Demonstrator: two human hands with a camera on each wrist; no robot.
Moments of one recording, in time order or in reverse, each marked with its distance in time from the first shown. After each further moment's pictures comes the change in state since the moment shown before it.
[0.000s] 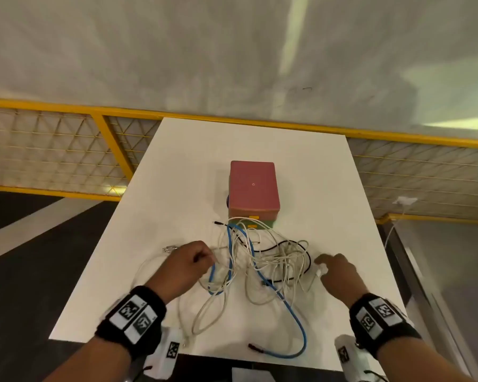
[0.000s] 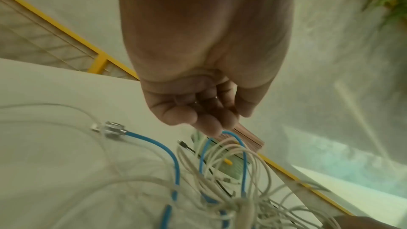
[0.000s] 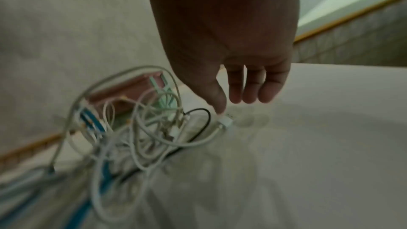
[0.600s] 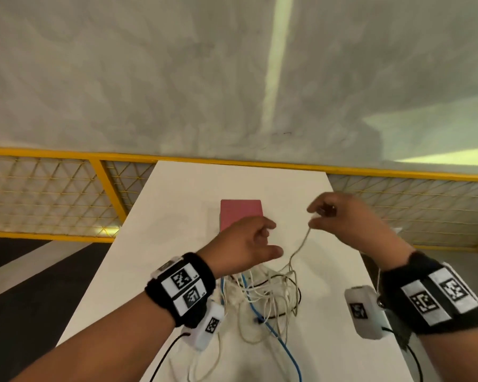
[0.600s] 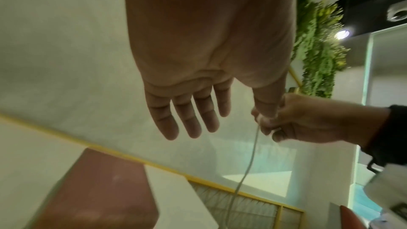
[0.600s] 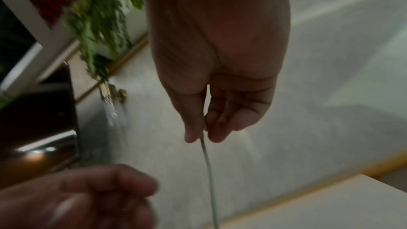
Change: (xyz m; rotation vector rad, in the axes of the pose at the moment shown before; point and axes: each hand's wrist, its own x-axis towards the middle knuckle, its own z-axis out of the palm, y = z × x) left_hand 0.038 0.163 0.012 0.075 -0.184 0.383; right_hand -0.022 -0.093 -0.233 0.367 0.262 -0.379
